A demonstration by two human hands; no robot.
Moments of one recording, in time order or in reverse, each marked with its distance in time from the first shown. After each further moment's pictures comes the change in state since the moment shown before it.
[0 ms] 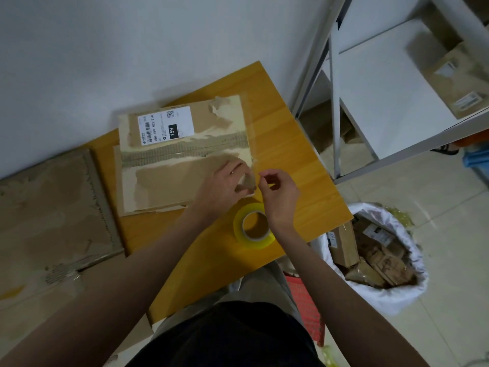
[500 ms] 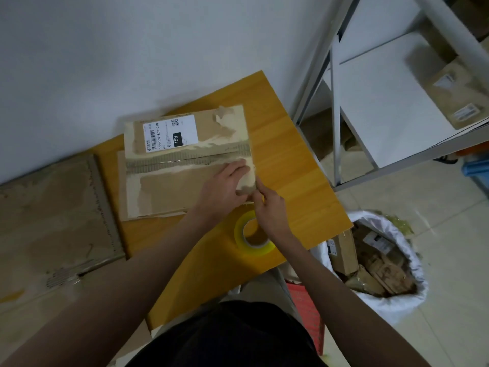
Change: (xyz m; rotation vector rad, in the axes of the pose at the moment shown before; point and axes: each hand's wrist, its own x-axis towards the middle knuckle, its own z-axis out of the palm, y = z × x) left_hand 0.009 -0.005 -0.004 -0.010 -0.108 -0.132; right_hand -0.001 0.007 0.004 -0.190 -0.355 -0.066
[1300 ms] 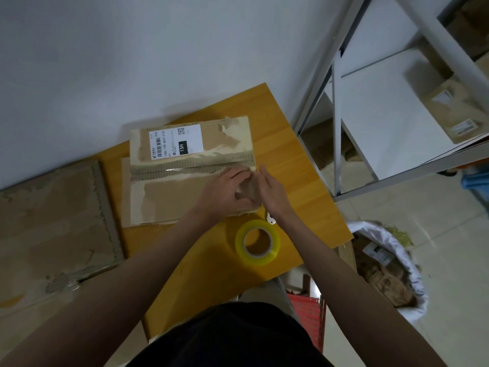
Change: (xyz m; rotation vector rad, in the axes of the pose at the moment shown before) left_hand 0.015 -0.011 -0.012 -0.045 -0.046 0.051; right_hand 0.054 -0.027 -0.018 0.178 -0.200 0.236
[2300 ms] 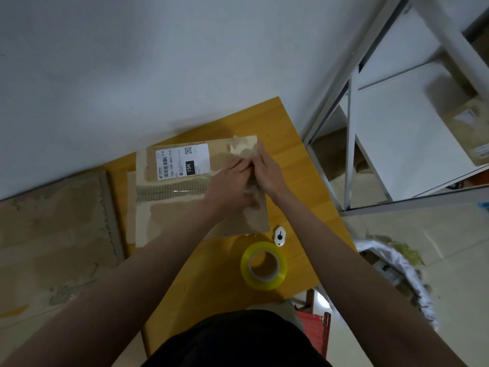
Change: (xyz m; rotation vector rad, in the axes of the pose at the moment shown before) left_hand 0.071 -0.024 -0.024 0.149 -0.160 -0.108; right_hand 0.096 -0.055 0.003 -0.077 -0.009 -0.128
